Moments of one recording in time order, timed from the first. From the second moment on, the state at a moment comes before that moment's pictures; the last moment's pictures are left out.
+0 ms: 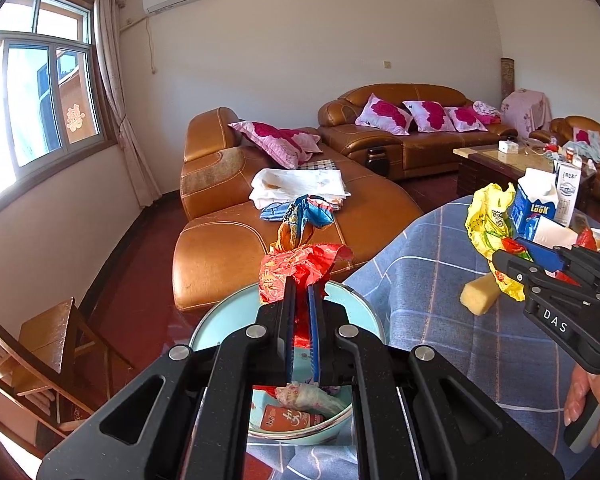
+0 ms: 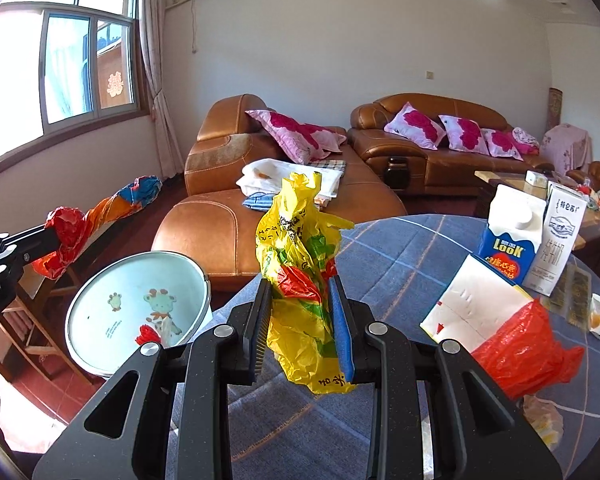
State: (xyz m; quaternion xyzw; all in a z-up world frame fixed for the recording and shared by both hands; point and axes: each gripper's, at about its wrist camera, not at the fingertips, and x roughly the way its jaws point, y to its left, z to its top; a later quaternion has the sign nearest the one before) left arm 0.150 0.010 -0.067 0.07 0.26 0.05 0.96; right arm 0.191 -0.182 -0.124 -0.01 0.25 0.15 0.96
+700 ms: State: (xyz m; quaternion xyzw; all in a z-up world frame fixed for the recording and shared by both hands) left arm 0.151 0.042 -0.063 0.06 0.25 0.11 0.96; right arm 0.219 -0.136 -0.127 -0.03 0.25 0.19 0.95
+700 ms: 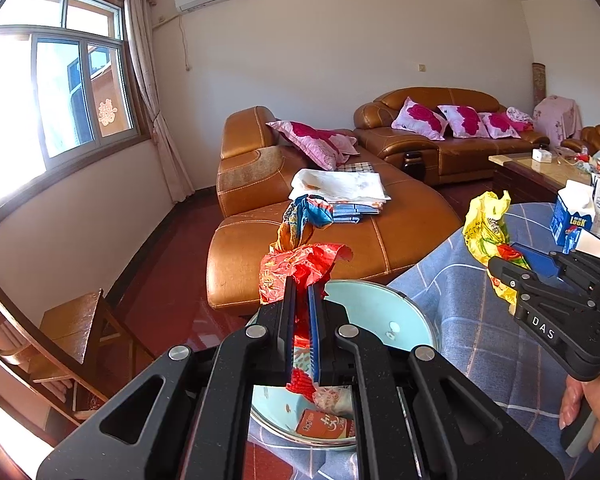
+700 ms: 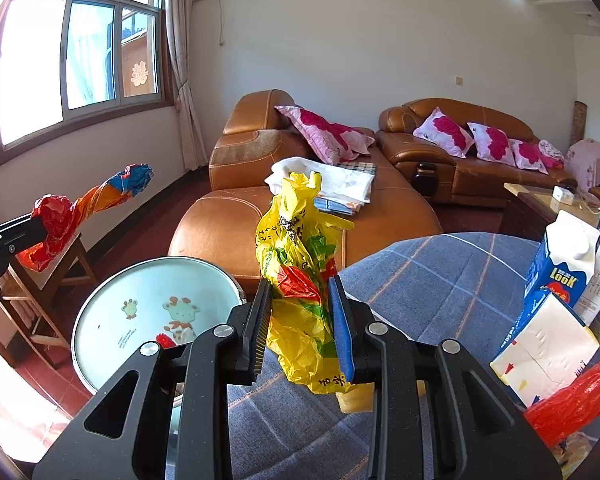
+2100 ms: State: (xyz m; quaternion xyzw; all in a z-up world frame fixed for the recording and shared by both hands) left arm 0.163 0.050 -0.077 0.08 0.27 0.17 0.95; right arm 0.217 -0.085 -0.131 -0.10 0.24 0.26 0.93
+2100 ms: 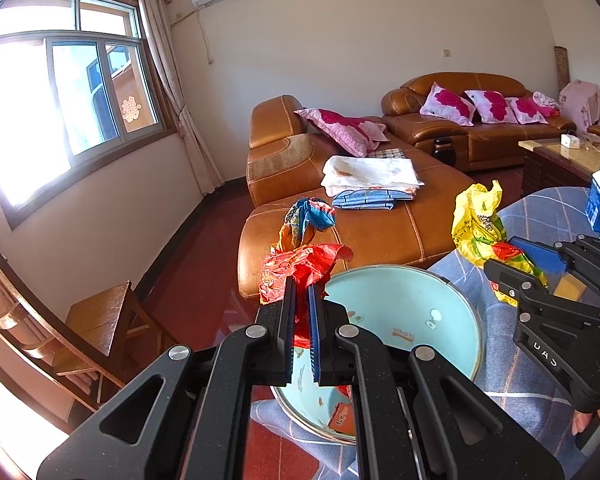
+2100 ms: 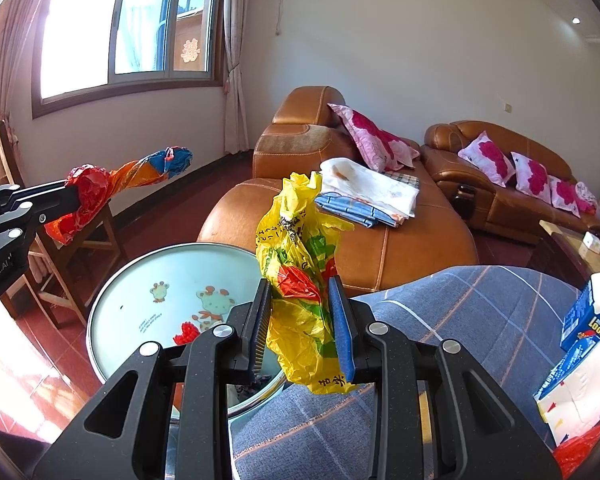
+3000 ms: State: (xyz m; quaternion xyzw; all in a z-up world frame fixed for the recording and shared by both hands) left arm 0.169 0.052 -0.087 0.08 0.29 0.16 0.94; right arm 0.214 -0.082 -0.133 -0.10 0.23 0.28 0.93
